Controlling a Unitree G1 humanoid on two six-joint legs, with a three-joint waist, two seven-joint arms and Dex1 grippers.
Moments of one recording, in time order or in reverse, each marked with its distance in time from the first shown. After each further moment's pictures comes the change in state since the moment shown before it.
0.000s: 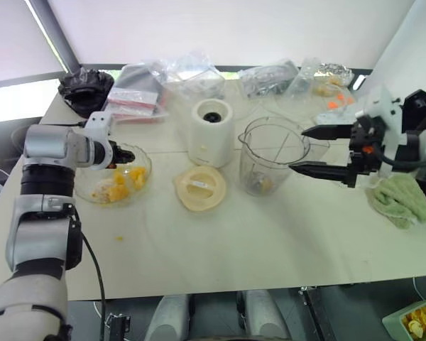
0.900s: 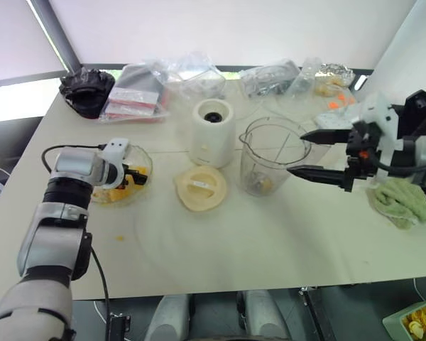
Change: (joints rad) left arm 0.040 -0.076 -0.125 0.227 0.095 -0.209 -0.104; right arm 0.043 0.002 -0.022 -0.040 0.012 0.012 -0.046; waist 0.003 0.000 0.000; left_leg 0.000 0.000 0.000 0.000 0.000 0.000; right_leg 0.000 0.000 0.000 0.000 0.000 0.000
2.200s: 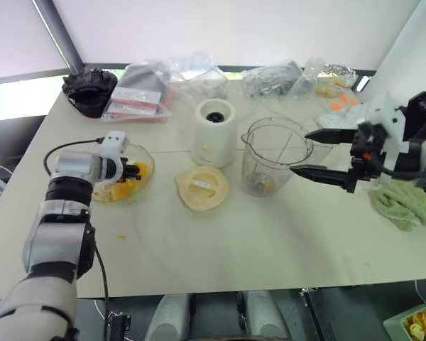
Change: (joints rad) left arm 0.038 -0.004 0.162 -0.069 0.026 -0.106 -0.043; right arm 0.037 0.005 -0.037 -0.025 0.005 -0.002 -0.022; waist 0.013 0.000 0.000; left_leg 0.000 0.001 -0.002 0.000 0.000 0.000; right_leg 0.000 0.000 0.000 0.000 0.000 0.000
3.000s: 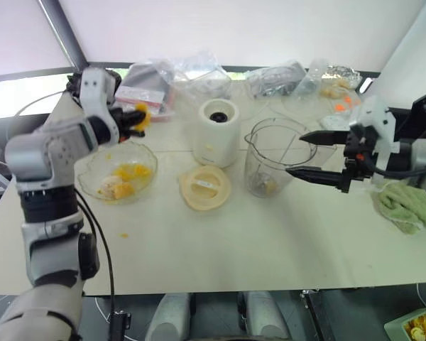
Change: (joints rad) left arm -0.067 -0.064 0.204 -0.608 -0.277 0.173 0.127; right arm 0.010 0.035 0.023 0.014 -0.033 -0.029 0.005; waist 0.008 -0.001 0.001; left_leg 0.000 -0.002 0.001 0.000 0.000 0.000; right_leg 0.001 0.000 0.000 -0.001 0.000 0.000
